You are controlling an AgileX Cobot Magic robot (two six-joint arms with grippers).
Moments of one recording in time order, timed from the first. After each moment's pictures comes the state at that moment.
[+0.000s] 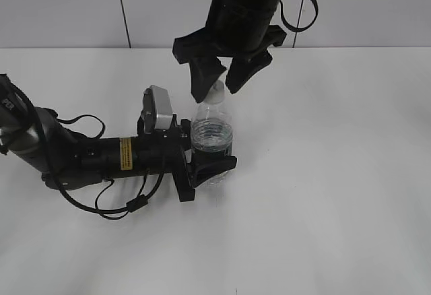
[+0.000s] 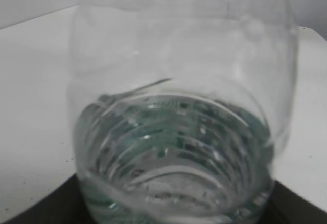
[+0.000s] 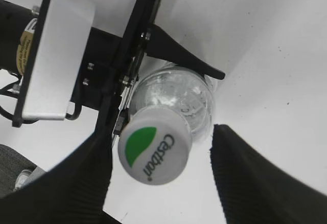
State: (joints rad) left arm -0.35 2.37 -1.01 1.08 -1.25 -0.34; right arm 0.64 2.06 -1.86 0.22 1.22 -0.10
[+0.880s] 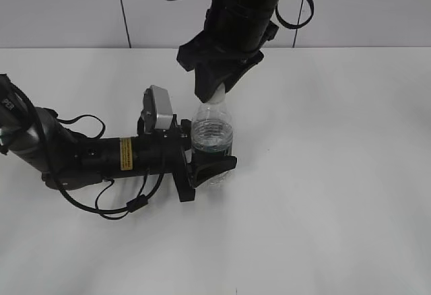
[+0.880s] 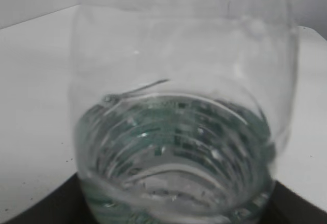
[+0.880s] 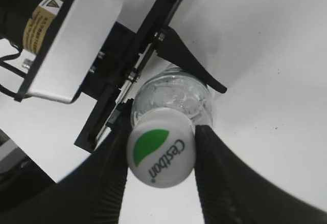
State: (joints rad) left arm -0.35 2.37 -1.01 1.08 -1.25 -0.34; right arm 0.64 2.06 -1.86 0.24 1.22 -0.30
